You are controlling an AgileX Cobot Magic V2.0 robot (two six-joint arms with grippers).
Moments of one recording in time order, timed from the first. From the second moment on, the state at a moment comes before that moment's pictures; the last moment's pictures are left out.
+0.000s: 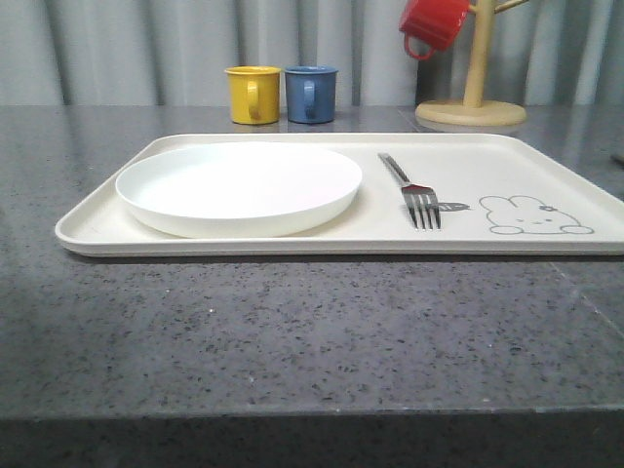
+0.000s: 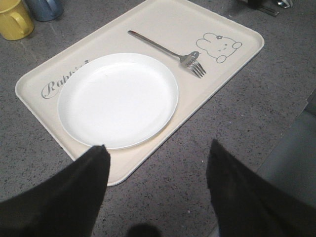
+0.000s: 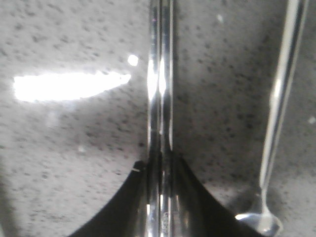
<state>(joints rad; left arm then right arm) -0.84 0.76 -0.93 0.11 0.83 -0.05 -0.11 1.78 -1.45 0.04 1.23 -0.05</state>
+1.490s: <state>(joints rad) -0.84 0.76 -0.93 0.11 0.83 -0.05 0.13 1.62 -1.50 0.04 1.23 0.07</state>
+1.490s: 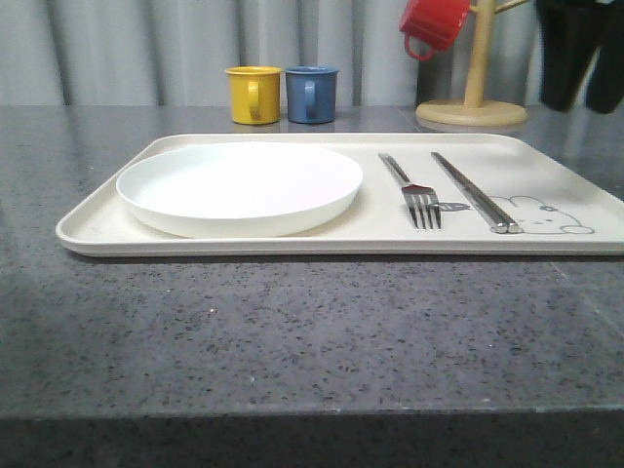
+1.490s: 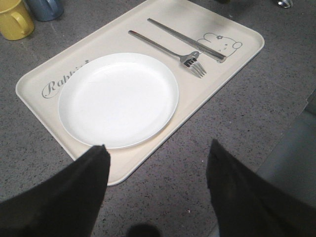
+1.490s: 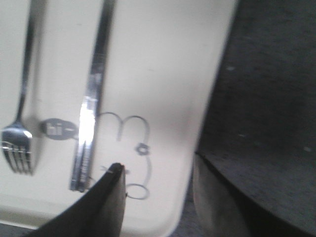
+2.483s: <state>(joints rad) -0.84 0.76 -0.93 0.11 0.83 -0.05 -0.22 1.76 -1.39 -0.02 1.08 -0.05</state>
